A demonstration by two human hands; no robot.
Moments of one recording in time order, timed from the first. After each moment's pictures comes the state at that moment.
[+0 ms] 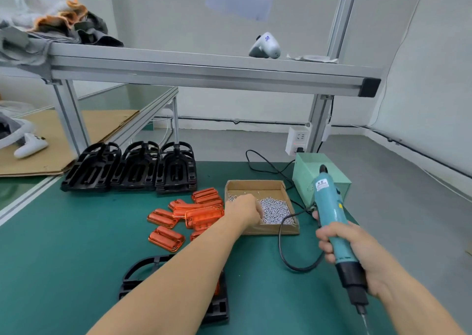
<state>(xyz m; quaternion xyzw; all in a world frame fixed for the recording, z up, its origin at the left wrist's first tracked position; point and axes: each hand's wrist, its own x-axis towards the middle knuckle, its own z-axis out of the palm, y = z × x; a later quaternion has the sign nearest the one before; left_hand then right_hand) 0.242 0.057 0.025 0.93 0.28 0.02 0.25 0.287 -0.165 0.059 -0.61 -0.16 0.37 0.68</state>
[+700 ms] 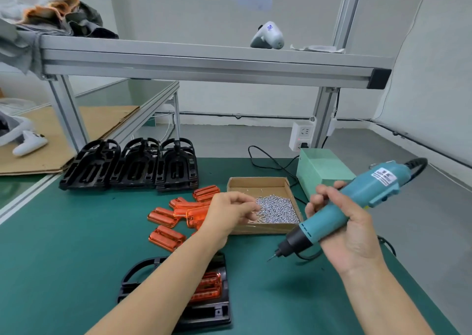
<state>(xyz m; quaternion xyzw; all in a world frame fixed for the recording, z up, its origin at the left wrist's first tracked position) 0.185 0.055 0.030 0.65 0.26 0.23 0.67 0.266 -0.121 0.074 -0.31 -0.15 0.29 0.89</state>
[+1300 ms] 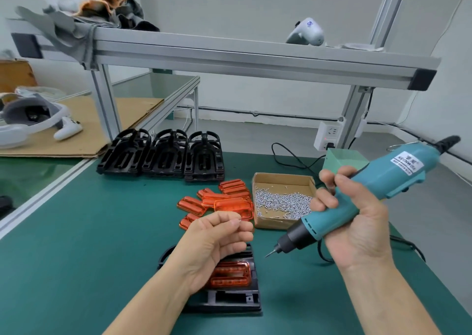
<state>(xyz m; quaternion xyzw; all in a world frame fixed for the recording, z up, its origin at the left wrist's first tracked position) 0.067 0.041 0.039 0.45 0.22 0.23 0.84 0.215 -0.092 0.097 -0.30 -0.23 0.29 0.88</state>
